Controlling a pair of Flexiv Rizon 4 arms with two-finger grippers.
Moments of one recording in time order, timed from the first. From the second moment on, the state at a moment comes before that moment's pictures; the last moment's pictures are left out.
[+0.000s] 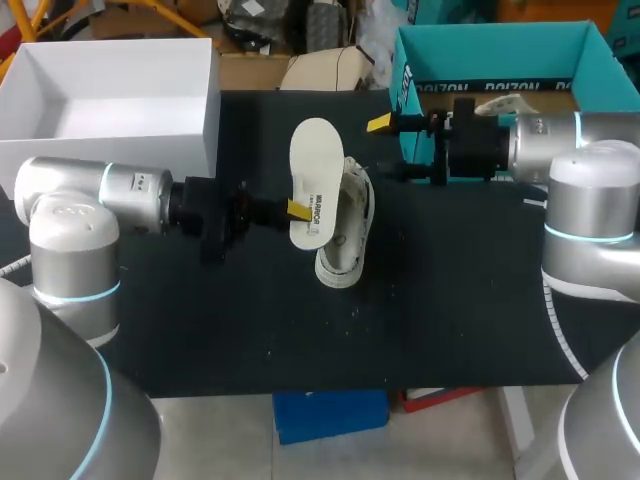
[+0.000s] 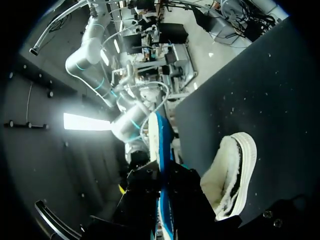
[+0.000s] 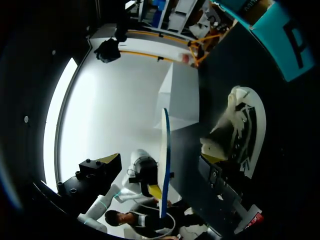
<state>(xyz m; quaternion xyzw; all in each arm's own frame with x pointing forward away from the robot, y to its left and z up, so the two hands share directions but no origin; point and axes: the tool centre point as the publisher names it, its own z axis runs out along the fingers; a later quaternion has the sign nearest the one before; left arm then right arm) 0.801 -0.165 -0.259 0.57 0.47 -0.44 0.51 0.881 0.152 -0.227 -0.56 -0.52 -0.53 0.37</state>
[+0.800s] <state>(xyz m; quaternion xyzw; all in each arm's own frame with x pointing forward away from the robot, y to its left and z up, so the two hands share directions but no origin) 0.837 -0.189 -0.259 0.59 0.46 -0.44 0.50 0.881 0.151 -0.227 -0.56 -0.52 -0.53 0.37</state>
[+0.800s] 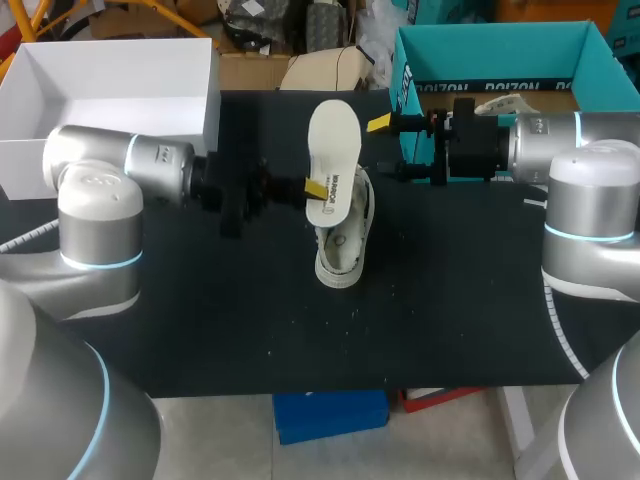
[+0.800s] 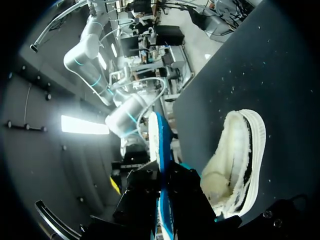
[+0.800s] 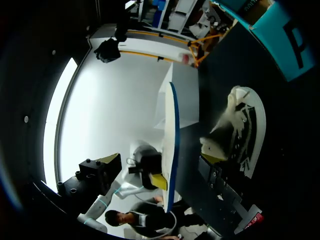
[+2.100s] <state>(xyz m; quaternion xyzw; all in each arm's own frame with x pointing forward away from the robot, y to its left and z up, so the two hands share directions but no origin) 0.832 -0.193 -0.261 0.59 0.46 -0.44 0.50 0.877 0.191 -0.240 -0.50 -0.56 -0.47 0.47</state>
